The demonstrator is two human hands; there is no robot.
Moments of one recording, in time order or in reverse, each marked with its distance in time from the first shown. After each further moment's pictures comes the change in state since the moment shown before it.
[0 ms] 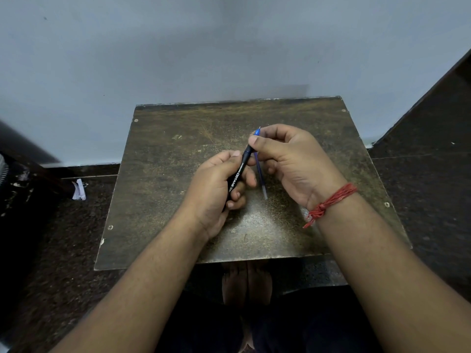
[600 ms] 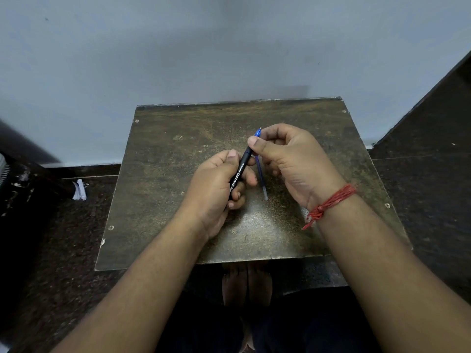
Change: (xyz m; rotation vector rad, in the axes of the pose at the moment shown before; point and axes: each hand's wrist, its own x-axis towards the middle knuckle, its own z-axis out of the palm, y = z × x) left_hand 0.000 0.001 0.000 0.021 0.033 0.000; right_hand 0.001 0.001 -0.002 -0.038 0.004 -0.051
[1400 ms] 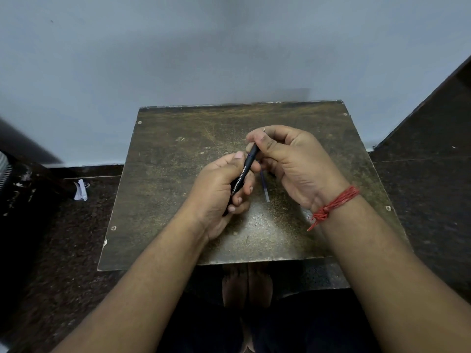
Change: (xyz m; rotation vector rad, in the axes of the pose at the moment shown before) left_hand -0.002 0.003 -0.002 -0.059 -0.096 -0.036; right_hand 0.001 -0.002 0.000 0.130 -0.134 -0.048
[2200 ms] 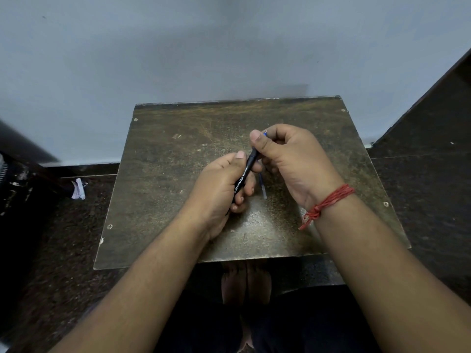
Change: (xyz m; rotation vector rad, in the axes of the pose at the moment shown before) left_hand 0.001 -0.006 0.006 0.160 0.052 0.020; right_hand -0.003 0.002 0.001 -0.240 0.154 0.014
